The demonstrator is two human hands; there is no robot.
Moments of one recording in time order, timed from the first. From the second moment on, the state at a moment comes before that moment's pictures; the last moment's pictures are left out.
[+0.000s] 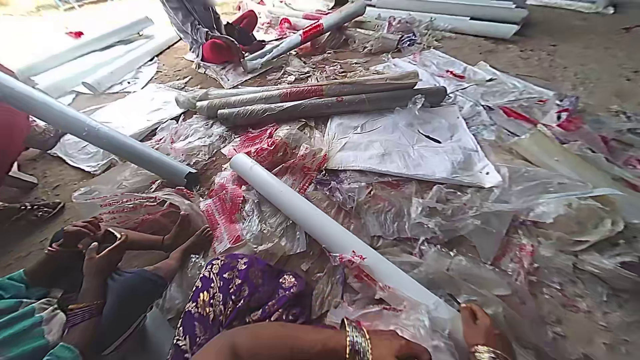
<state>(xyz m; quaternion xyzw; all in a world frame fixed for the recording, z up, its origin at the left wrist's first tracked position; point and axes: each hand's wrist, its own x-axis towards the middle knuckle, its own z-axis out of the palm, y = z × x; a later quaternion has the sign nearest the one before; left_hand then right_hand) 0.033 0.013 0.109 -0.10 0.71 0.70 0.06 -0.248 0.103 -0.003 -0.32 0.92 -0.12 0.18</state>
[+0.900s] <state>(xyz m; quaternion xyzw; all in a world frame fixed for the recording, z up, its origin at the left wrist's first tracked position) 0.048 -0.083 0.051 -0.40 0.88 0.27 0.03 -0.244 0.099 0.016 -0.30 0.93 -0.06 0.20</state>
